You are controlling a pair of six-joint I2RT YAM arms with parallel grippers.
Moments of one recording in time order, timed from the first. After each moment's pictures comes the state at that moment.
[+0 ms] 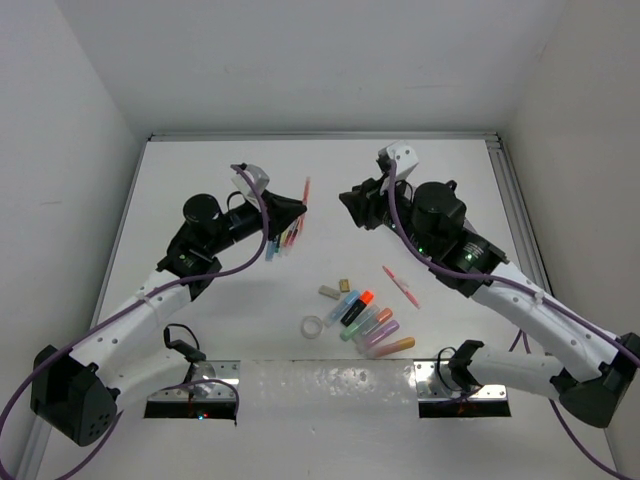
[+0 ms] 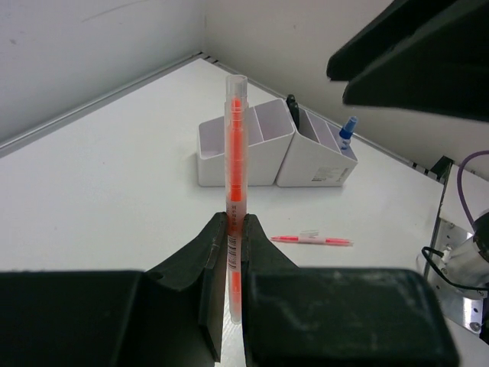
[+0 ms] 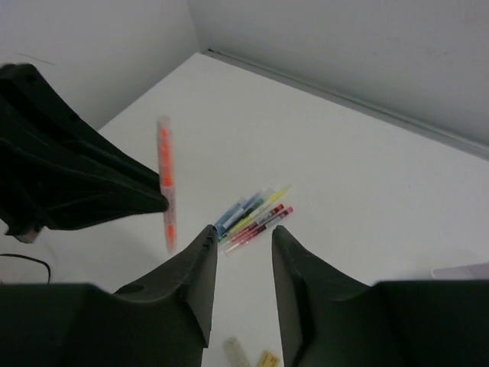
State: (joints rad) left arm -0.48 1.01 0.76 0.28 0.48 -0.18; right arm 0.78 1.07 1.03 -0.08 0.14 0.13
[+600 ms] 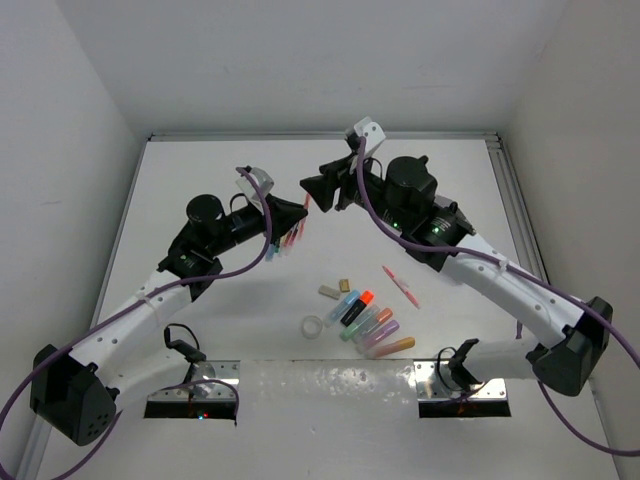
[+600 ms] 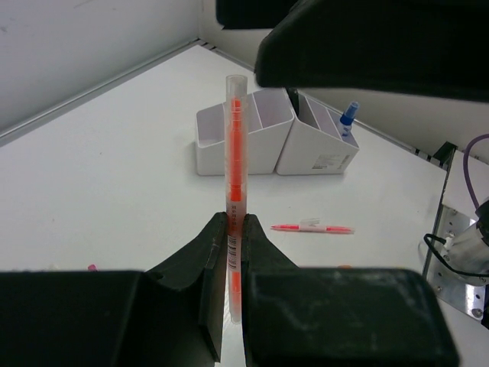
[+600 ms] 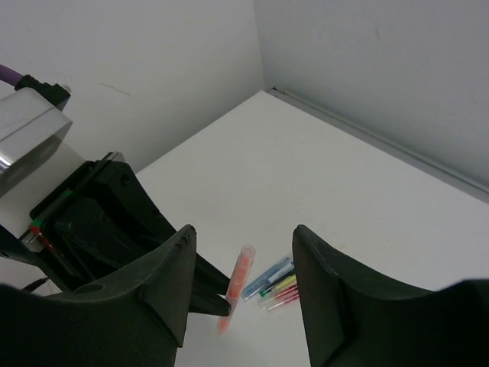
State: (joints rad) left arm -0.49 1.01 0.76 0.24 0.48 -0.14; right arm 0.77 1.28 1.20 0.08 -0.05 0.13
